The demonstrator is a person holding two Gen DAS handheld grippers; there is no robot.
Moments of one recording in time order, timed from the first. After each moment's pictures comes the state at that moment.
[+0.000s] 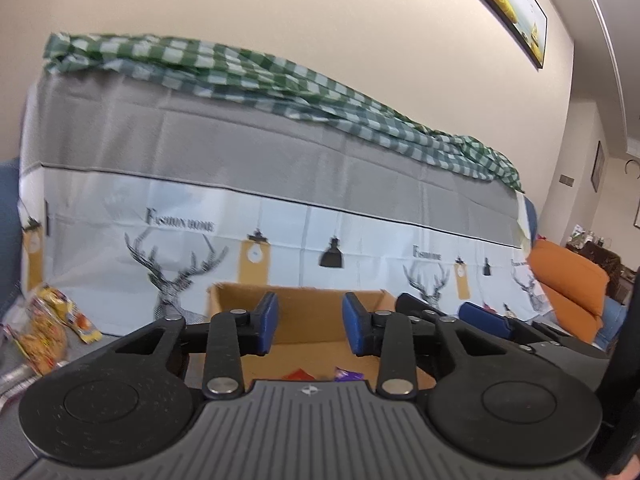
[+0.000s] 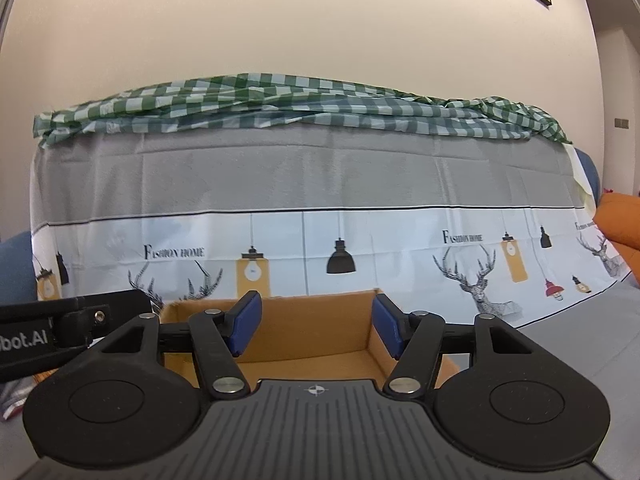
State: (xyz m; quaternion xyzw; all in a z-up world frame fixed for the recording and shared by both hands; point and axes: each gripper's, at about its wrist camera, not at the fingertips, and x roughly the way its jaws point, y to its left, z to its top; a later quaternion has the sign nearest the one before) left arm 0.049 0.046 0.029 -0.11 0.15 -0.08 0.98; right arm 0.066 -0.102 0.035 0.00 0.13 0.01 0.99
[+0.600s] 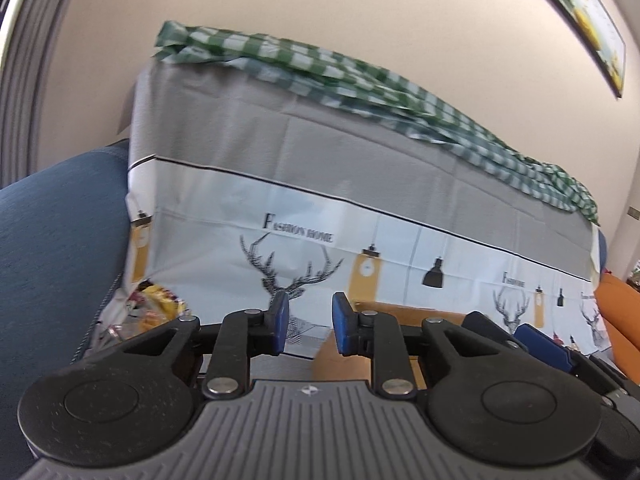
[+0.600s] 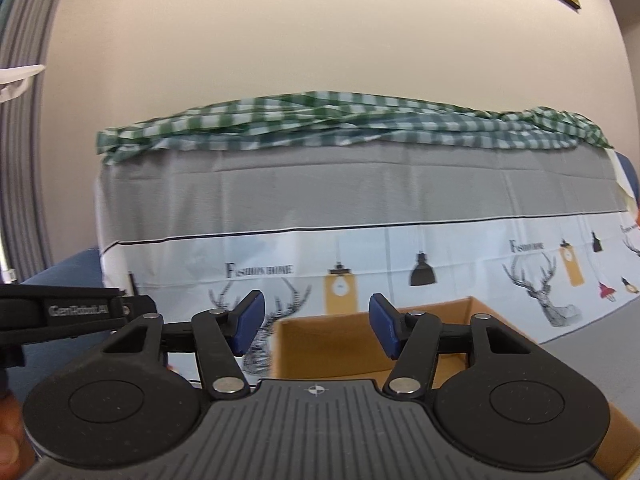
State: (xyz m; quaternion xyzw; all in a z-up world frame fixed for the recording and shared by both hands) left arm 0.045 0.142 0.027 -0.15 0.17 0.04 0.97; right arm 0.044 -0.019 0.039 0.01 0.11 0.08 0.99
